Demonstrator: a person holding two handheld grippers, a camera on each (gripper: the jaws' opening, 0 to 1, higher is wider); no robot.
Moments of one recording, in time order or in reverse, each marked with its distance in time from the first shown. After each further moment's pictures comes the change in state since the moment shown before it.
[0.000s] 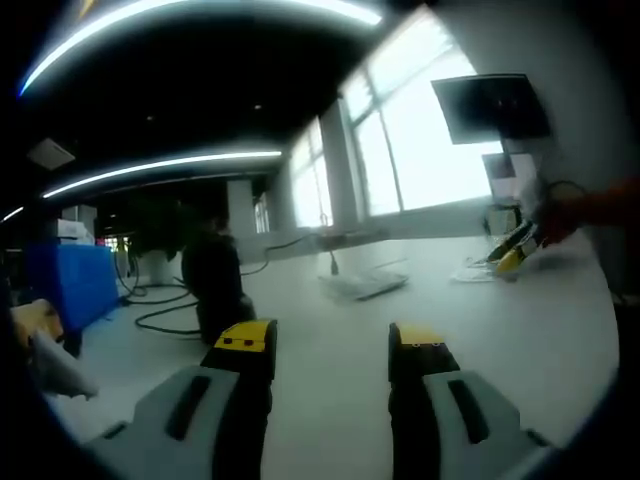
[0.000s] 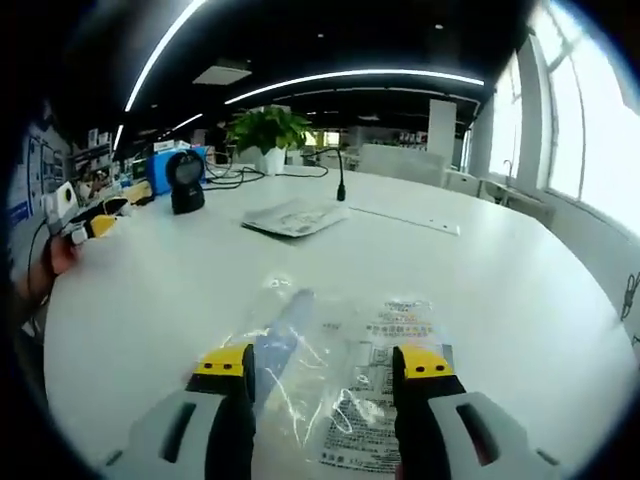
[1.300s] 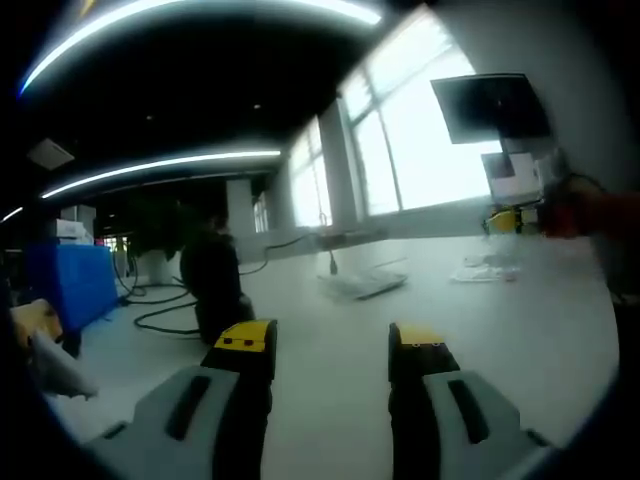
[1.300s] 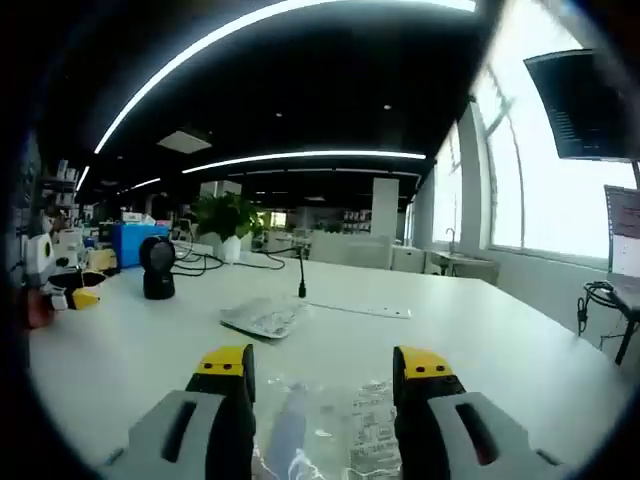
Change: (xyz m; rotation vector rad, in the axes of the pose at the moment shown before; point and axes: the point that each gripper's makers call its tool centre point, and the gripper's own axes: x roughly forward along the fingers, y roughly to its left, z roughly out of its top) left arm 0.001 -0.001 0.000 0.000 0.002 -0.004; right arm -0.036 -0.006 0.073 0.037 -0.324 -0.216
